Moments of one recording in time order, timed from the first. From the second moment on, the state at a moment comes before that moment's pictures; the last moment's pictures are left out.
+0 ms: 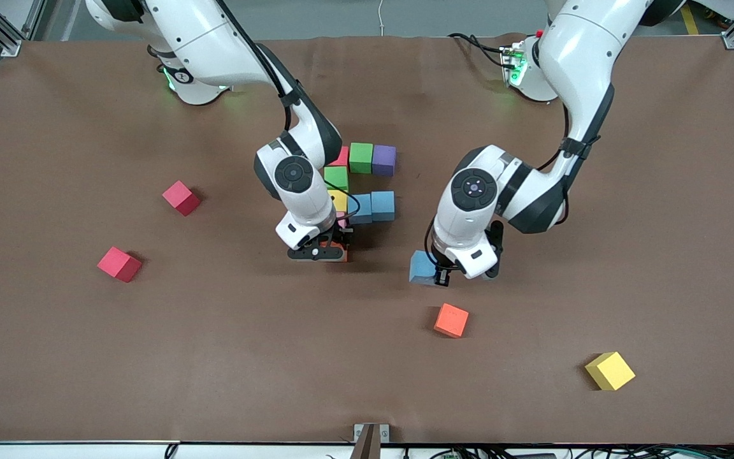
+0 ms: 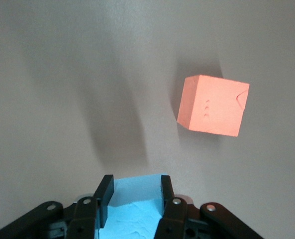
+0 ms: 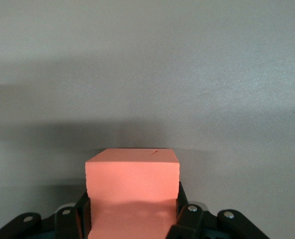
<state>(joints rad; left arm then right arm) -0.36 0.62 -0.26 -1.58 0.25 2.27 -2.04 0.70 0.64 -0.05 -1.74 0.09 2.50 0.63</state>
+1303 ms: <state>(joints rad) -0.42 0.64 -0.26 -1.54 0.21 2.27 -2.05 0.70 0.64 -0.05 -1.74 0.09 2.52 0.63</state>
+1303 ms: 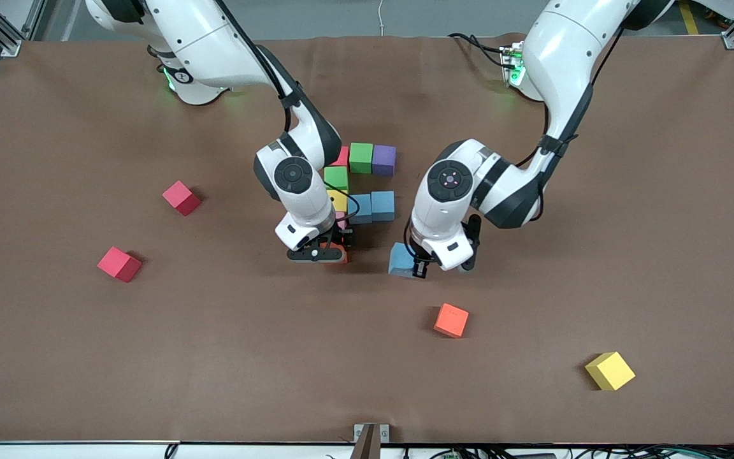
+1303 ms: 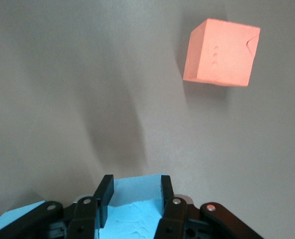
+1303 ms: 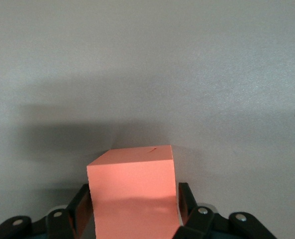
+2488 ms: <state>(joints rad) -0.49 0.68 -0.25 -1.52 0.21 2.27 -2.13 0.62 0.42 -0.08 -1.71 0.09 2.16 0.64</state>
